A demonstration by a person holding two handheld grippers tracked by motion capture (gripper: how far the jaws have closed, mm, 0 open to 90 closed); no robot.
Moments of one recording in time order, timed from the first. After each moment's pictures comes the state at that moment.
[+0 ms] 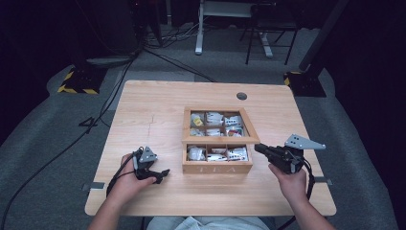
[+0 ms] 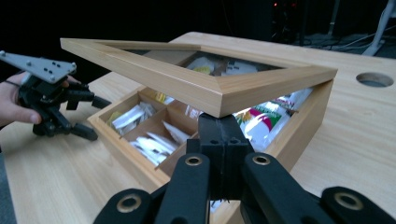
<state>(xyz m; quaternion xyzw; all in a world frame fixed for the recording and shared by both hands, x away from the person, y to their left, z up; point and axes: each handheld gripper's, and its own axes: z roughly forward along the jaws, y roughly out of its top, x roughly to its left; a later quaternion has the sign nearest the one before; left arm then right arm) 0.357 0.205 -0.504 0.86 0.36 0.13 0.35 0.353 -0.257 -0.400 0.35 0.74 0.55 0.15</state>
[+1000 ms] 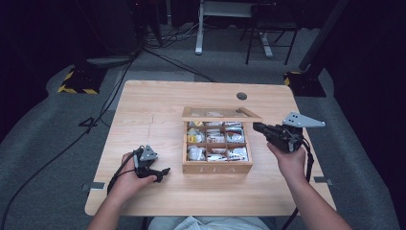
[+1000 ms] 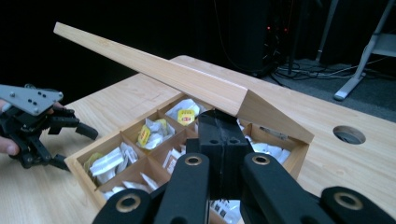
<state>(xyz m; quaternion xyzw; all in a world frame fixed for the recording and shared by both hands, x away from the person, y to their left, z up) 0.363 0.204 -0.503 0.86 0.35 0.13 0.35 0.390 -0.245 -0.353 0.32 0.75 0.55 0.19</state>
